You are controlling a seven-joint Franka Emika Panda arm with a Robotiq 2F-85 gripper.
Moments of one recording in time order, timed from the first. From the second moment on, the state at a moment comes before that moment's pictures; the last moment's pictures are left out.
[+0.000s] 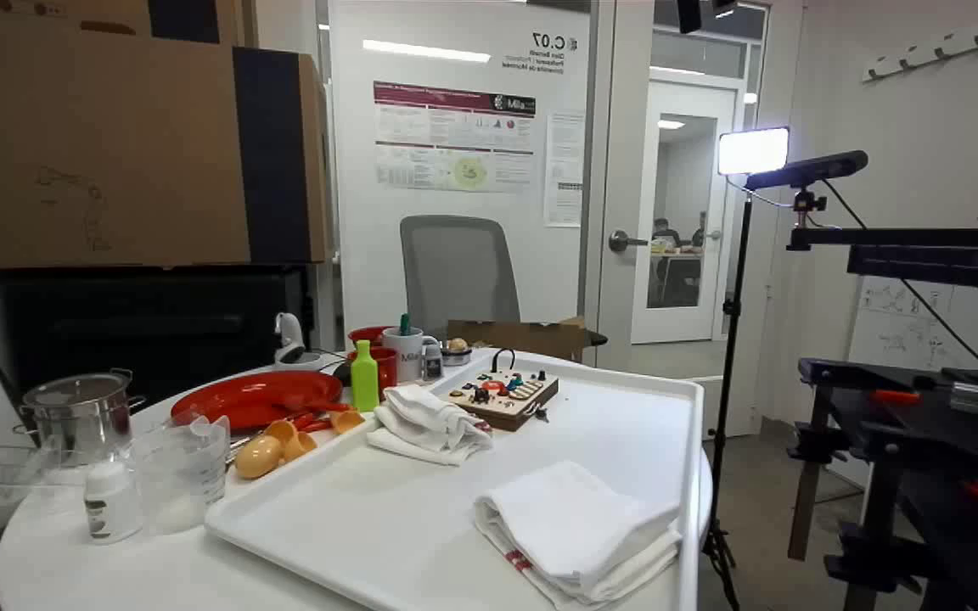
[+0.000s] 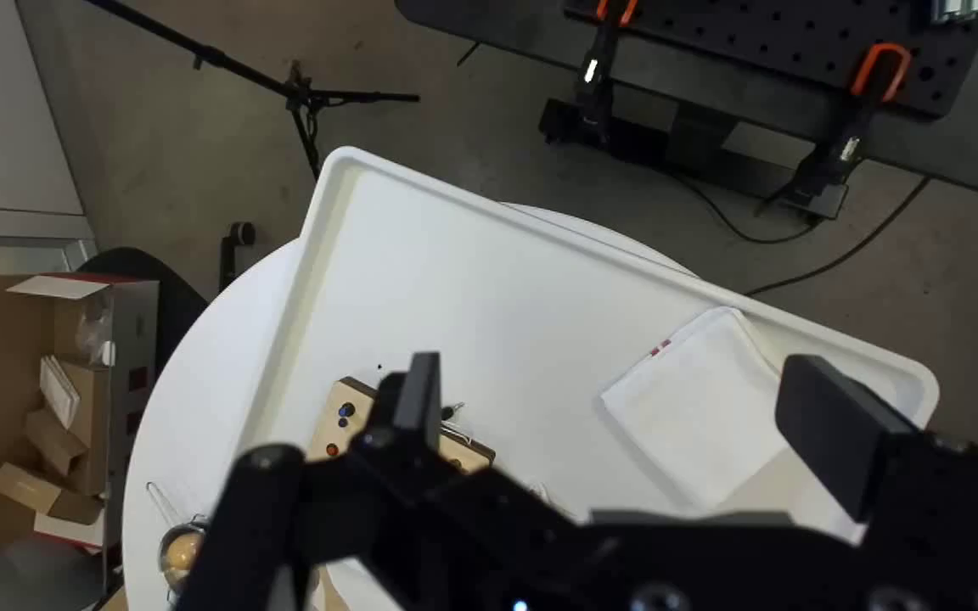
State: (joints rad) arm 0.02 -0.47 0.09 -2.31 -0.28 1.64 -0.16
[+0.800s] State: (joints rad) arm 0.00 -0.33 0.02 -2.30 -0.18 1.86 0.02
